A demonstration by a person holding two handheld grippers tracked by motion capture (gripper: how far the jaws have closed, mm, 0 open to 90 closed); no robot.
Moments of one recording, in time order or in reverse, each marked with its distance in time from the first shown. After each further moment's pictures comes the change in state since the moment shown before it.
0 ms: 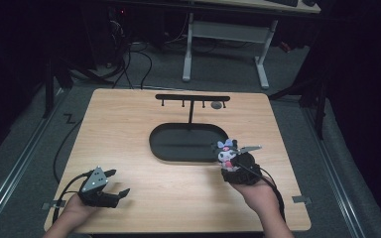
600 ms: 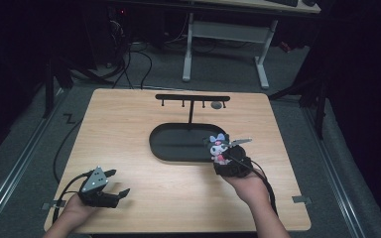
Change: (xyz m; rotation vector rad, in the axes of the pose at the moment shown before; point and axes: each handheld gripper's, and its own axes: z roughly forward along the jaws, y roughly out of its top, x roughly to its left) left arm 0.000 0.000 0.000 0.000 -0.001 0.002; right arm 0.010 0.023 0.013 -0.008 0.019 -0.013
